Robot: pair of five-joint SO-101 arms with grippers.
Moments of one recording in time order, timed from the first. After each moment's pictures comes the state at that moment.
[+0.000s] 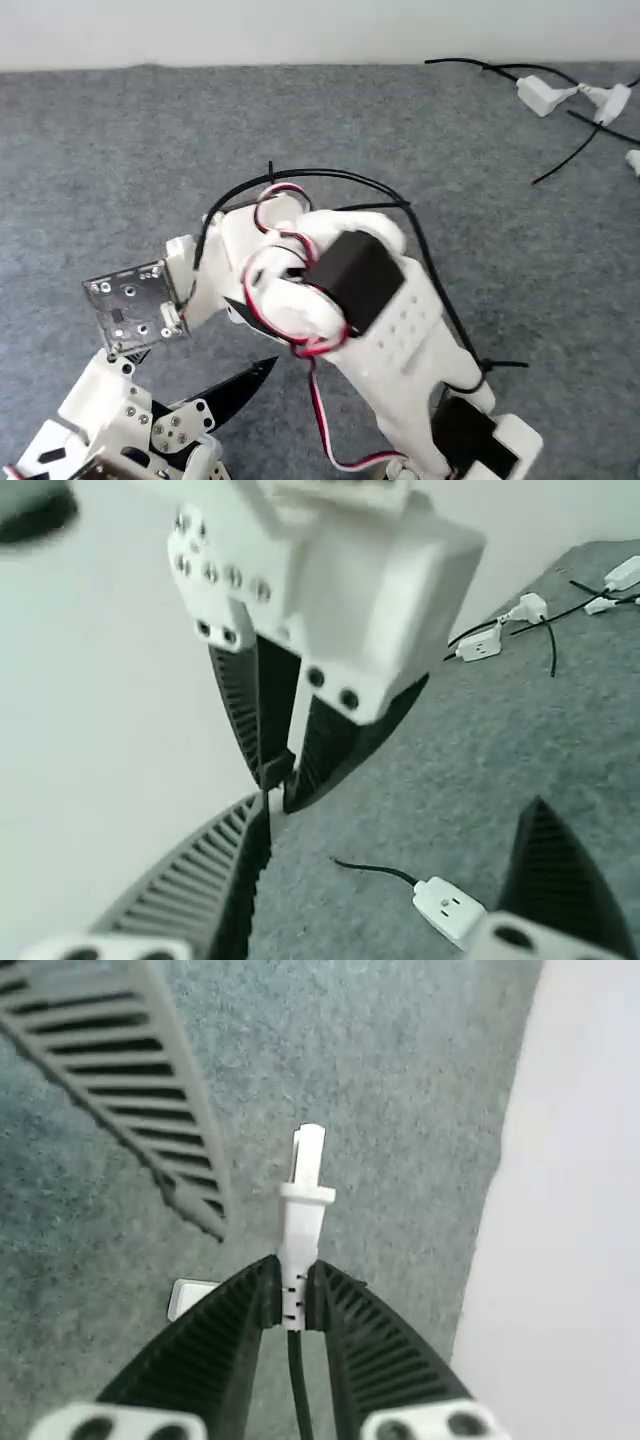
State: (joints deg) left arm 19.5 -103.5 43.0 80.5 -20.4; right arm -54.7 -6.5 -40.3 100.7 61.3
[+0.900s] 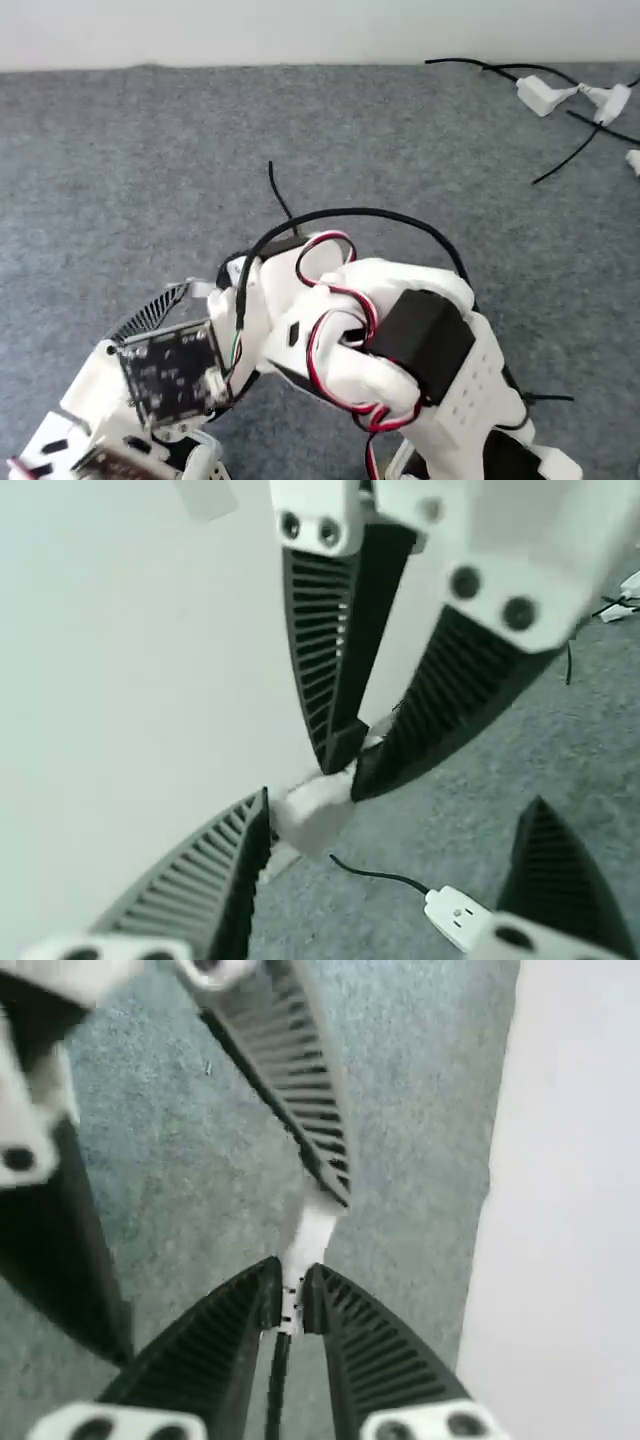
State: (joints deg) left arm 19.4 -103.5 45.4 77.6 -20.4; right arm -60.4 -19.6 -30.6 100.7 57.5
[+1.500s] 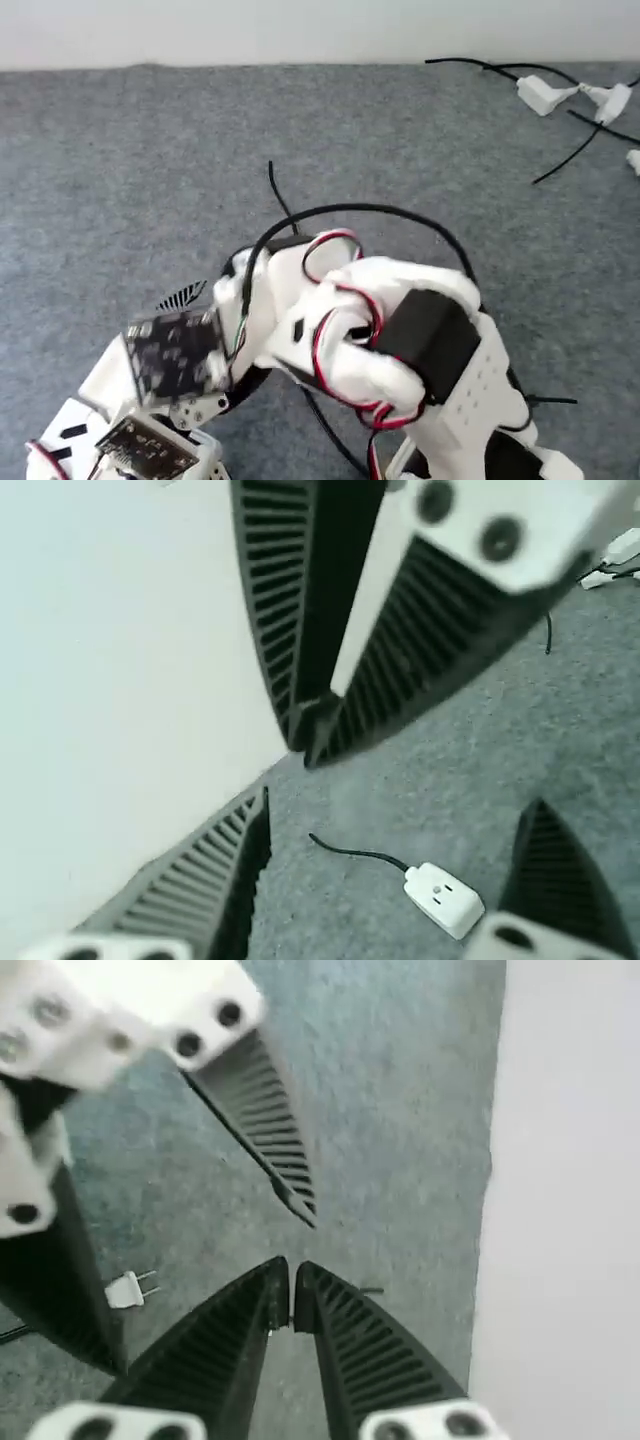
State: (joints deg) left arm 19.5 -103.5 49.5 77.1 -20.4; right arm -56.6 -20.0 -30.6 100.7 53.8
